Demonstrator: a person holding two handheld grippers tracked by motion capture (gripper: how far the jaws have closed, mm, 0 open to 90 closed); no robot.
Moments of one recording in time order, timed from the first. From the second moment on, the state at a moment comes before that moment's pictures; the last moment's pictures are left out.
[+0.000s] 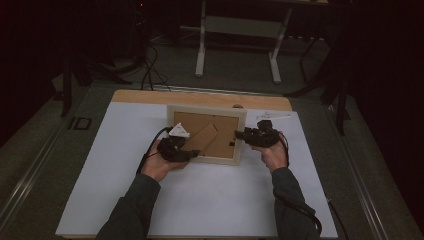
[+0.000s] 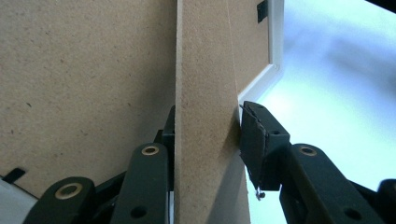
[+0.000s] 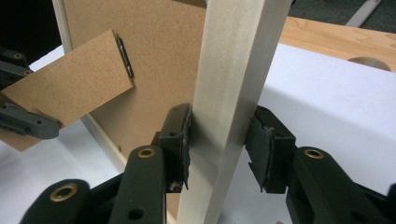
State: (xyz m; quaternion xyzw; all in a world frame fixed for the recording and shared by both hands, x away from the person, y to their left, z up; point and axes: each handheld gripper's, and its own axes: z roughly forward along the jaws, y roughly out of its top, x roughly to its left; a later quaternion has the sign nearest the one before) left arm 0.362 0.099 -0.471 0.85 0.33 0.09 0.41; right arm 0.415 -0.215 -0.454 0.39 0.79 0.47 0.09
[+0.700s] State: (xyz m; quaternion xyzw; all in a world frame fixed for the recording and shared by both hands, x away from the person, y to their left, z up) left arm 0.361 0.090 -0.467 0.85 0.31 0.09 0.42; right arm 0.411 -0.215 -0.444 0.38 0.79 0.47 0.12
